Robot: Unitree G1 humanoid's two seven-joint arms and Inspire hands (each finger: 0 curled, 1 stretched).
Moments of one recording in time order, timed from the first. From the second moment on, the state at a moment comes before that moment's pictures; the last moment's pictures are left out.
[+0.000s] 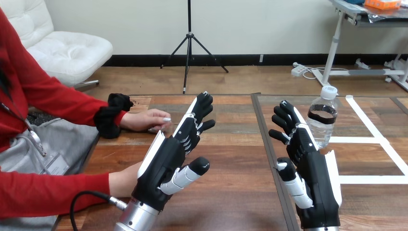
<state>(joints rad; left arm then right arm) -0.29 0.02 0.01 1.03 -0.14 -1.20 -0.55 0.04 -0.03 -0.01 0.55 -0.12 -0.99 -0.05</state>
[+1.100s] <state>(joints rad) -0.29 0.02 0.01 1.03 -0.14 -1.20 -0.54 0.04 -0.04 -0.02 0.55 -0.10 -0.98 -0.05</state>
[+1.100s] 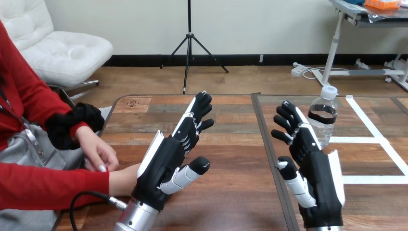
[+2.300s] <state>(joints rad) -0.29 0.02 0.01 1.03 -0.15 -1.20 -0.54 0.04 -0.07 -0.15 0.53 -0.18 -0.96 -0.25</state>
